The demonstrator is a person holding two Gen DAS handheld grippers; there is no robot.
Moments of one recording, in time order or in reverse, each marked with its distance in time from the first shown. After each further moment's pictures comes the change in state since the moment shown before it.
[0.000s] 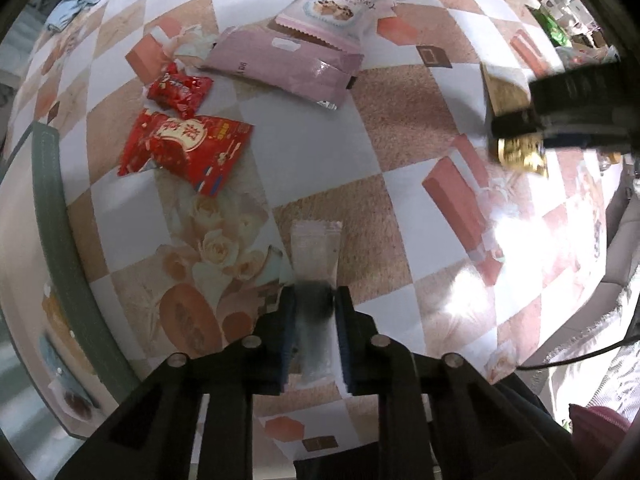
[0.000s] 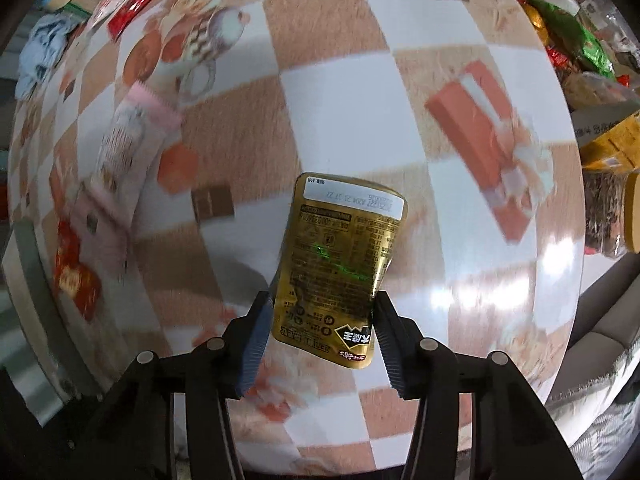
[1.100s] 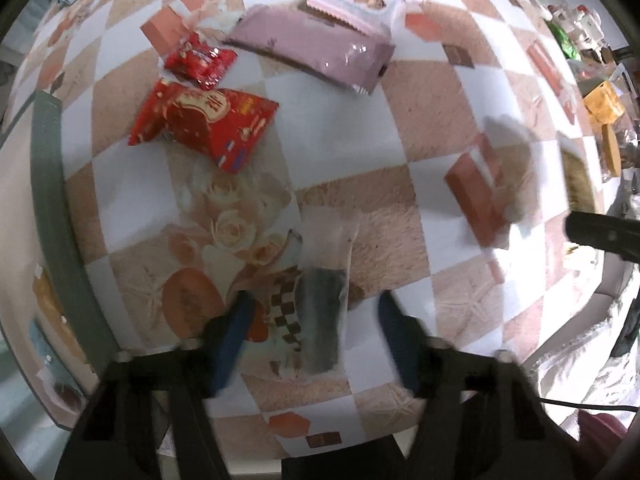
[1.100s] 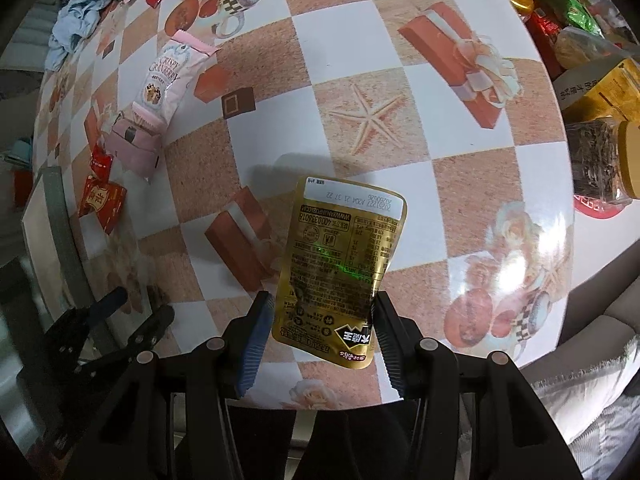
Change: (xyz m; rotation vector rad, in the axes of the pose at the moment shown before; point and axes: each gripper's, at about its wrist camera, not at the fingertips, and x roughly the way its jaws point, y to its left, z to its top) left arm 0.006 0.020 -0.001 -0.043 0.038 -0.011; right arm -0.018 -0.018 -0.041 -0.007 0.037 0.060
